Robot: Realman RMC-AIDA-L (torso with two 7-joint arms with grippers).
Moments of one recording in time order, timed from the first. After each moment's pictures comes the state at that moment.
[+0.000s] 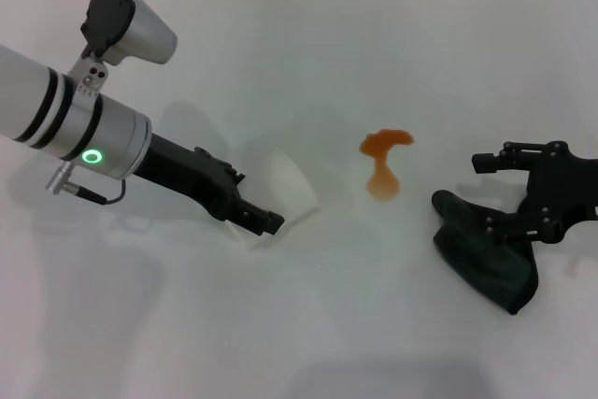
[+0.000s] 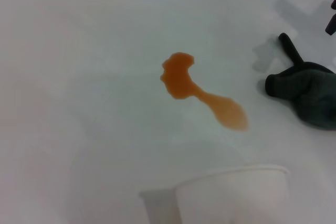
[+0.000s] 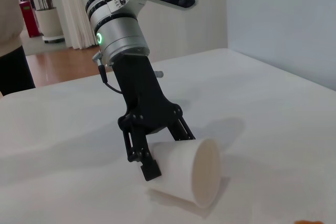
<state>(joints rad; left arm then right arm) -1.11 -2.08 2.85 -0.43 0.30 1.42 -1.56 0.34 2.01 -1.04 -0.93 -1.83 -1.52 1.40</state>
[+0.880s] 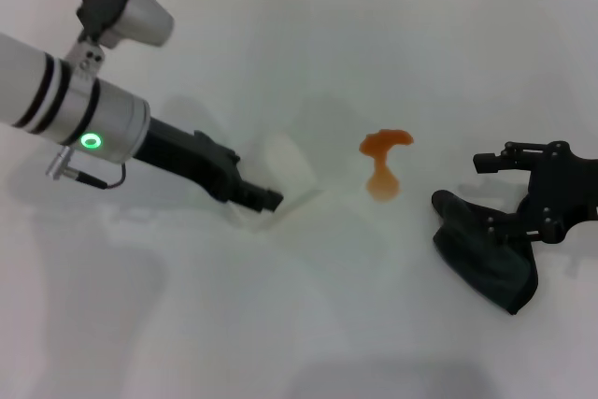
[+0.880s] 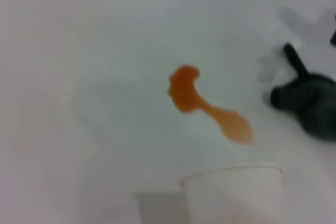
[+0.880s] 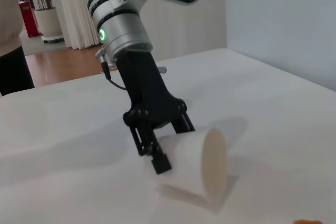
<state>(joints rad) -1.13 -2.08 2.85 -0.45 0.27 1.43 -1.56 0.33 2.01 -1.04 -0.94 -1.83 -1.52 1.40</state>
